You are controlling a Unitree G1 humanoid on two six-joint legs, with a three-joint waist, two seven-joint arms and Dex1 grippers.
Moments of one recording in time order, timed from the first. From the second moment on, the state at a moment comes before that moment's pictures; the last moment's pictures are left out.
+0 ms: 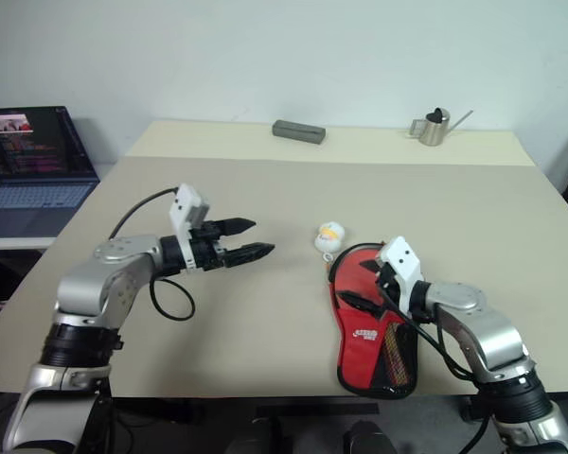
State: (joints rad) left arm -0.61 0.61 0.00 0.08 -0.44 0.61 -0.92; right arm -0.34 -0.55 0.13 -0.22 0.39 0.61 0.71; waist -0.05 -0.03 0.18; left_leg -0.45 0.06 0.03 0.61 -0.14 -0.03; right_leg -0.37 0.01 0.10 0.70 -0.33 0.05
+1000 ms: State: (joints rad) left arm -1.03 0.29 -0.11 0.88 -0.16 0.33 -0.82; right arm -0.38 -0.39 0.13 0.08 0.25 0.37 0.69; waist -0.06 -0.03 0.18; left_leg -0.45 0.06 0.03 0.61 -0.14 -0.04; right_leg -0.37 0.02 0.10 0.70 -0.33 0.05
